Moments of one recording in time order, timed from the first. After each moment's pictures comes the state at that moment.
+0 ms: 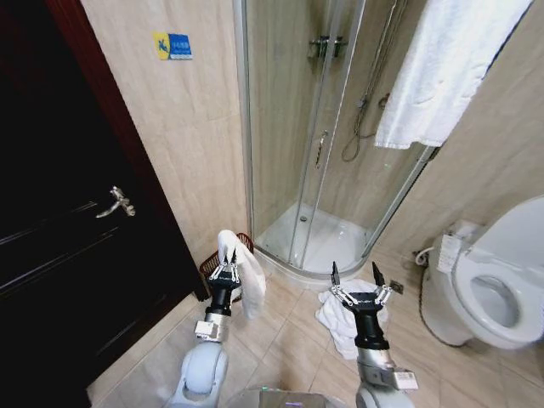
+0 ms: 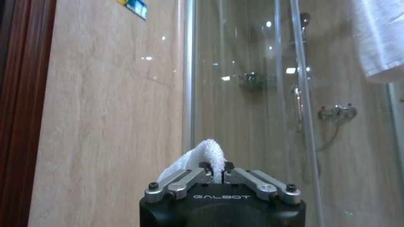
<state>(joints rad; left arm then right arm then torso) 1.60 -1.61 -0.42 -2.03 0.12 -0.36 0.01 -1.80 1.52 0.49 2.19 0.03 0.55 -0.01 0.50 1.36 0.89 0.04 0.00</state>
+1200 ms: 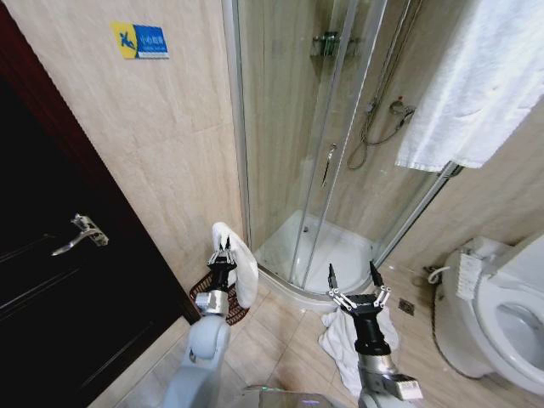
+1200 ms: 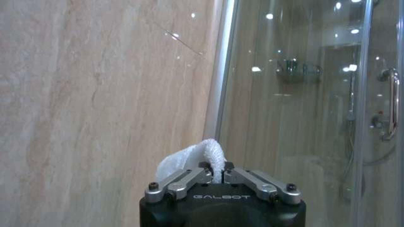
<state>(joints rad) 1.36 -1.52 -0.44 -1.93 -0.12 -0.18 -0.07 -1.84 1.52 0.50 2.21 0.03 0.60 -0.09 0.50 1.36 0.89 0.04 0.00</state>
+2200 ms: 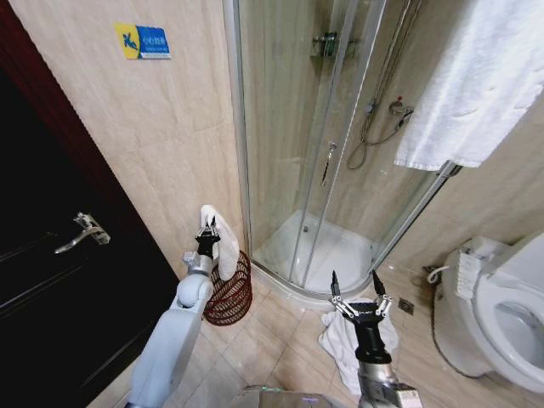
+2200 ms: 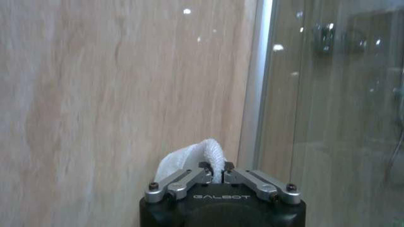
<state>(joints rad) 1.03 -1.30 -0.41 -1.57 -0.35 -0.16 -0.14 -1.86 1.56 0.52 2.17 0.06 0.64 -0.07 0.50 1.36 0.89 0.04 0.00</state>
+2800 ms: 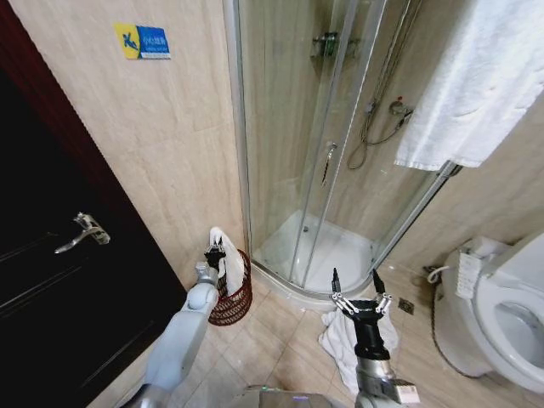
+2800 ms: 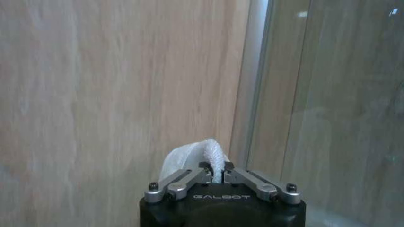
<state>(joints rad) 0.97 -1.32 -0.31 -1.28 -0.37 -0.19 -0.14 -1.84 1.57 0.52 2.17 0.08 0.64 -0.08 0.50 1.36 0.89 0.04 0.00</state>
